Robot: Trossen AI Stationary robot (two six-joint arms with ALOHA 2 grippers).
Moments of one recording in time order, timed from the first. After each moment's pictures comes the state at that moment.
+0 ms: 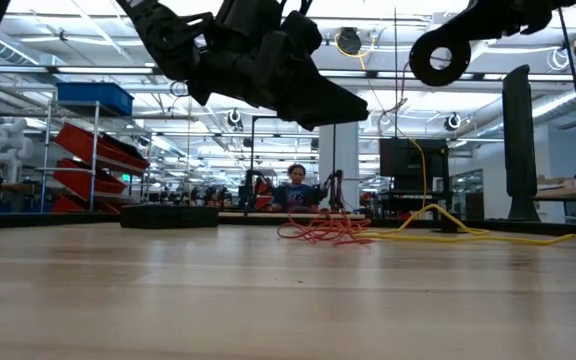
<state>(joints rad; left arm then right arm) 0.10 1.83 1.00 0.50 0.38 0.18 0.28 0.71 0.63 -0.23 0.67 -0.32</state>
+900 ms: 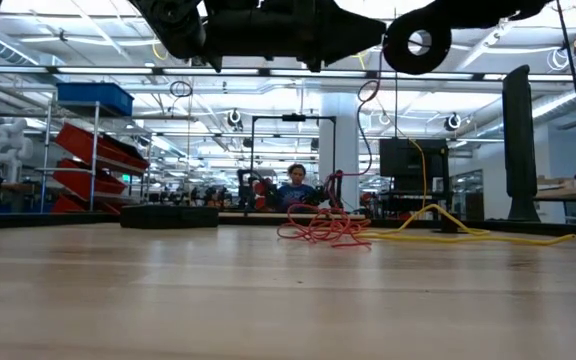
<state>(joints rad) 0.08 1.78 1.08 0.70 0.24 0.22 0.27 0.88 0.63 0.00 0.47 -0.38</state>
